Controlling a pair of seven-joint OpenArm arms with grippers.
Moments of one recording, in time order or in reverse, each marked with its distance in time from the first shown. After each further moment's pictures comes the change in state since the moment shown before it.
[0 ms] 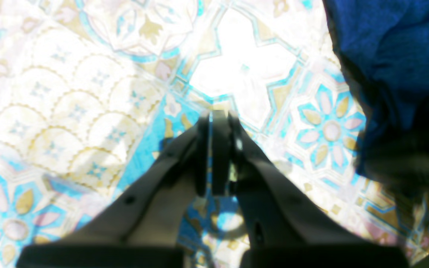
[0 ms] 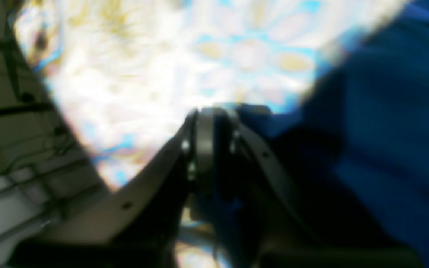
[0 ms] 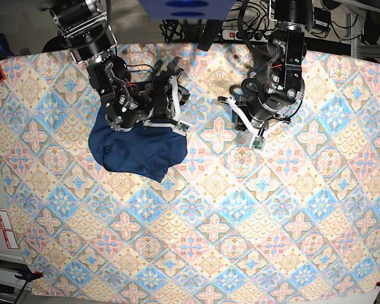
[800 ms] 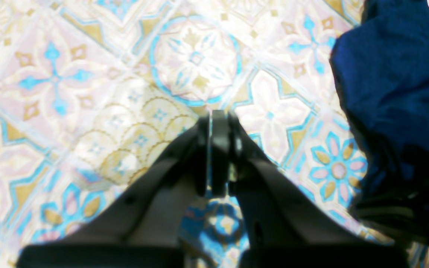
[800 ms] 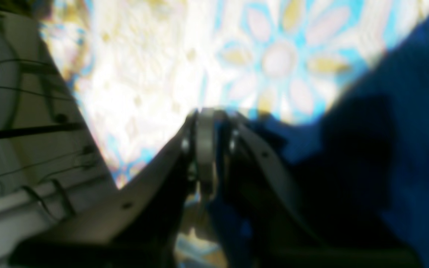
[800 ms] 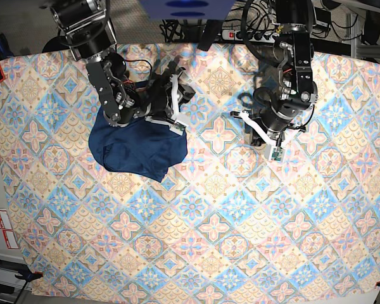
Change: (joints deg) left arm -0.6 0.7 -7.5 5.3 0.0 0.0 0.2; right arm 0.7 -0.3 1.6 -8.8 1.6 0.5 8.8
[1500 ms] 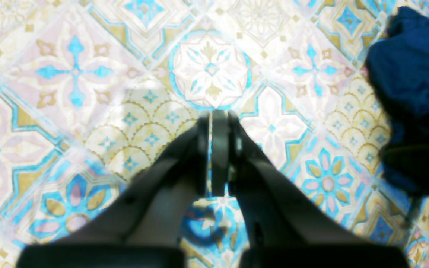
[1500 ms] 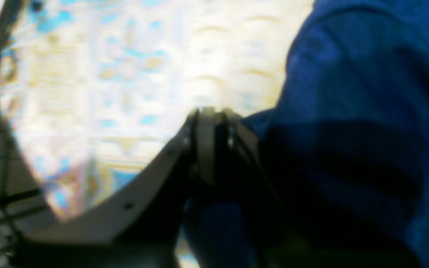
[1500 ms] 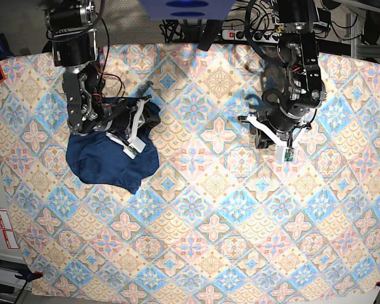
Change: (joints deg) left arm 0.3 -0.3 -3.4 0.9 -6.1 0.0 0.2; right arm 1.7 2.8 17.6 -6.9 -6.8 3.0 7.5
